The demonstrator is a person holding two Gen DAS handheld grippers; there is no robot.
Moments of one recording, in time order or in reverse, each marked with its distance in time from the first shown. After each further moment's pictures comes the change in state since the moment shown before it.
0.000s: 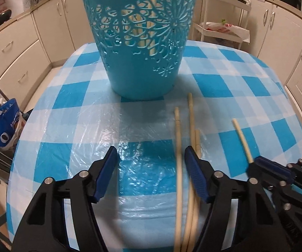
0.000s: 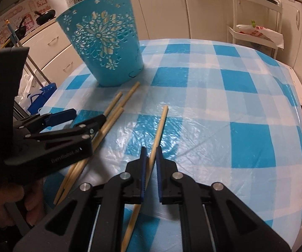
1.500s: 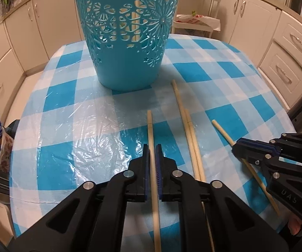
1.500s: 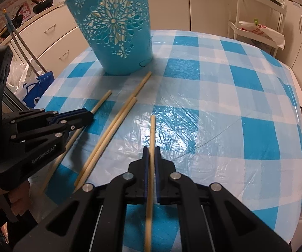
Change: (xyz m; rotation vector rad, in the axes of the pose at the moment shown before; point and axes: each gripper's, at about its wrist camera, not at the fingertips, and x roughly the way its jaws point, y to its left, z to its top) left arm -0.013 0.029 -0.009 0.134 0.036 -0.205; right arm 0.002 0.023 0.001 0.007 0.070 -0.063
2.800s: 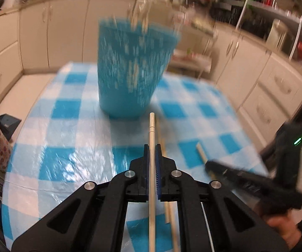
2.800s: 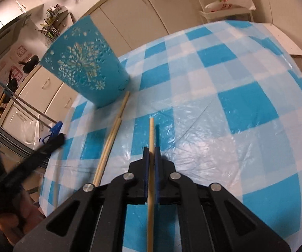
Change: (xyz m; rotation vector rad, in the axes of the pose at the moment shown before) left arm -0.069 0.005 -0.009 -0.156 -0.261 -0.116; right arm -0.008 -0.049 -0.020 0.344 -0.132 0.154
